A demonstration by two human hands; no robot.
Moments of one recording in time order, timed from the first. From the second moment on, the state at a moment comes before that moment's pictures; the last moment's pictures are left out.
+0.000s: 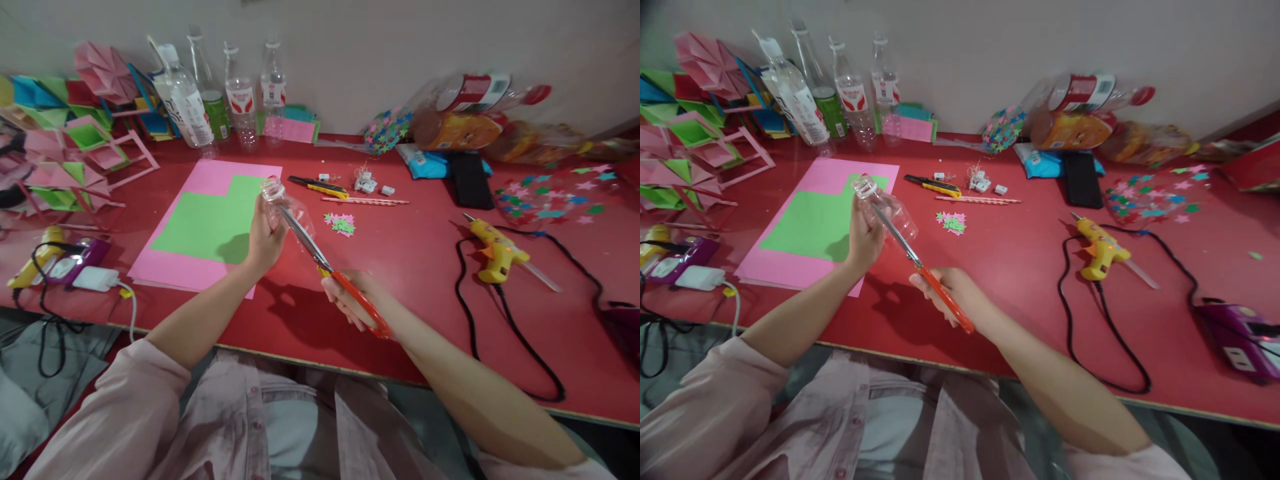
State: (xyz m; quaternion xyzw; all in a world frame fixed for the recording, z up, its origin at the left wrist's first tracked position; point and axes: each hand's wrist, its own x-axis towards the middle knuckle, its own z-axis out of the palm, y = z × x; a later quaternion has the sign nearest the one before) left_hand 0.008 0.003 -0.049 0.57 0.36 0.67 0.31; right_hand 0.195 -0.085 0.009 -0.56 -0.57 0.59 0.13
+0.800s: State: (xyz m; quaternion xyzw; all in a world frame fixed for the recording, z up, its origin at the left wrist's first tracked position) left_hand 0.004 0.002 -0.031 0.38 0.33 0.67 0.55; right_hand 0.203 -0.074 0.006 -0.54 -0.55 0.61 0.21
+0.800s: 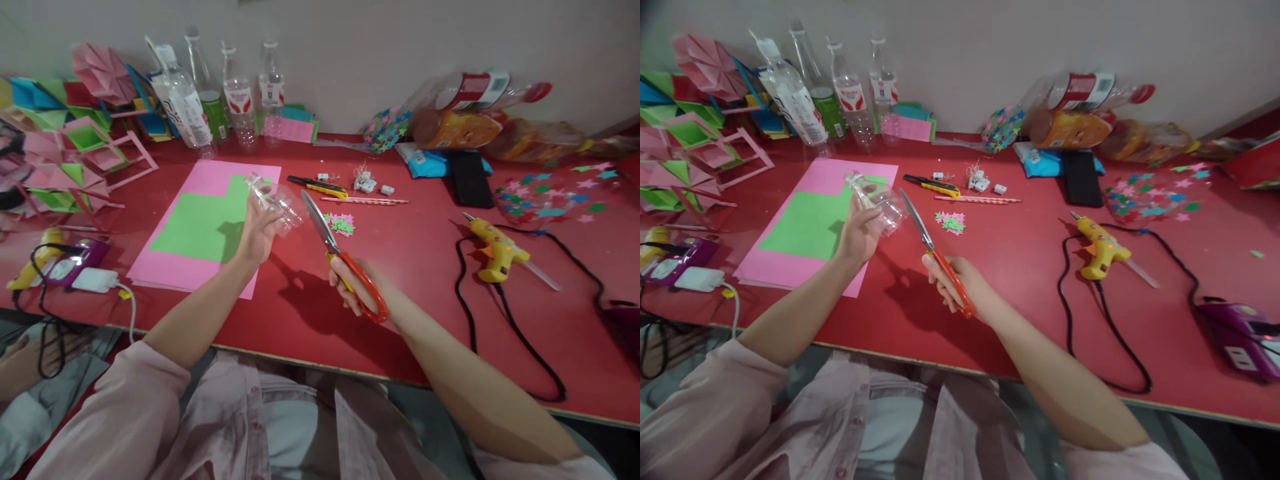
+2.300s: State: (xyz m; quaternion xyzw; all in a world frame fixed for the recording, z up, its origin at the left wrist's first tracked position) left_hand -0.006 0.010 -0.027 0.20 0.37 0.69 0.58; right_hand 0.212 -0.072 0.017 -0.56 -0.70 0.43 0.08
